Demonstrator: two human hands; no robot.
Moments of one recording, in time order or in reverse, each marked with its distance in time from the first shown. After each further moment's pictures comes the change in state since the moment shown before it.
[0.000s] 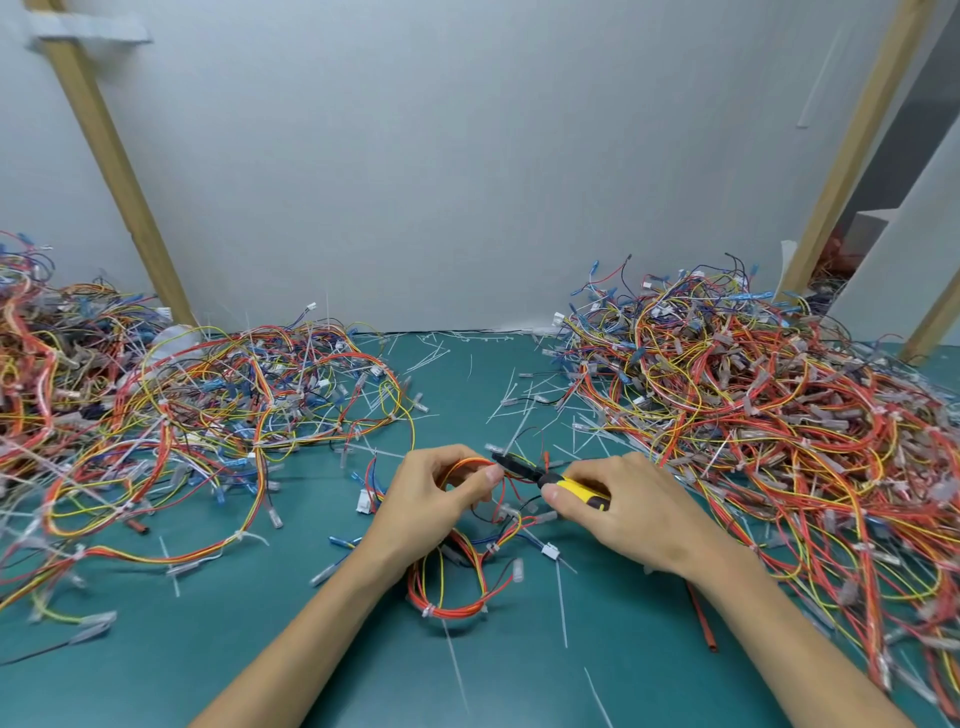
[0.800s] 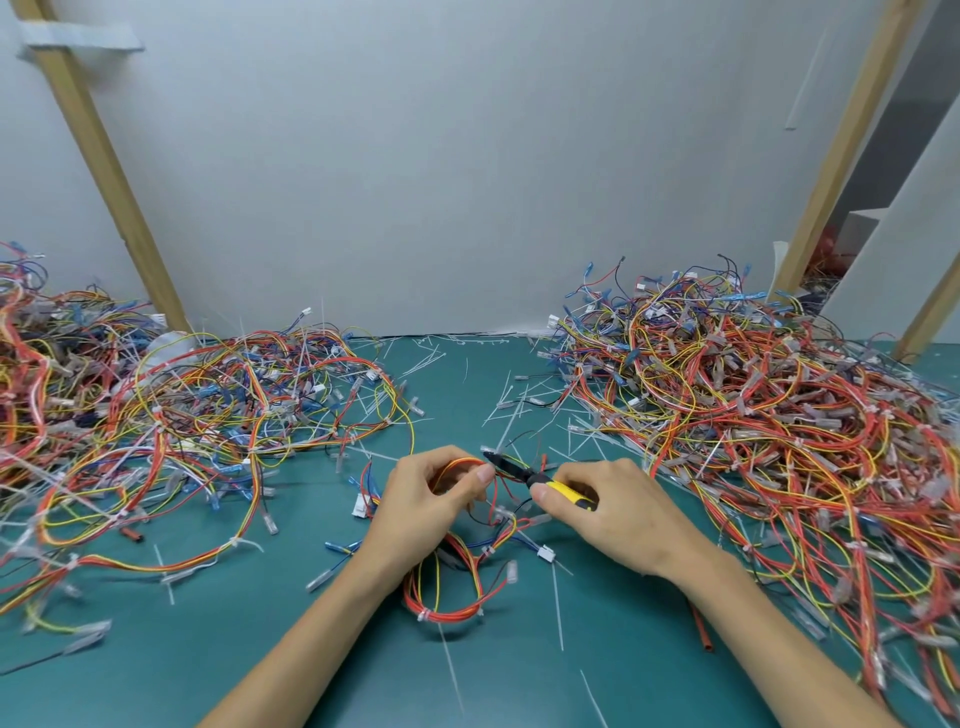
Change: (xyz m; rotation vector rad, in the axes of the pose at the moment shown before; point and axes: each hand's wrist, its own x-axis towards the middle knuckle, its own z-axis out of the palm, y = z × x) left_hand -0.002 0.000 0.002 -0.002 0.056 0.016; right_hand 0.001 -0.003 0.009 0.085 0.019 0.066
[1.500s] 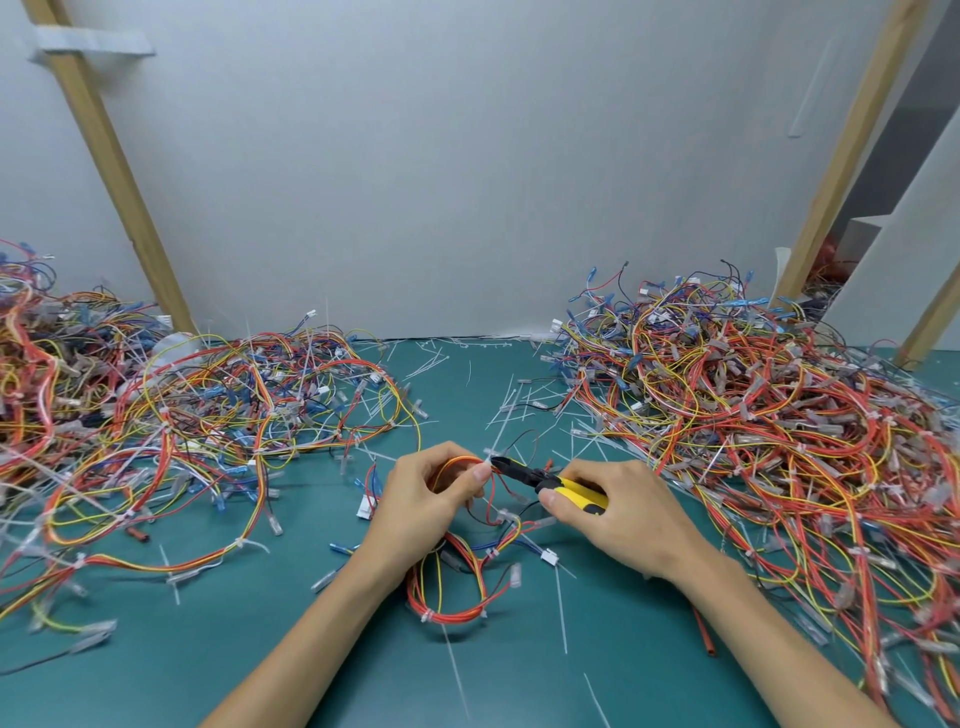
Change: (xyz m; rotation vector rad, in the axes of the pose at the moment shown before) left_hand 0.001 0.002 -0.004 -0.015 0.036 -0.009; right_hand 0.002 0.012 0.005 0.000 0.075 -0.039
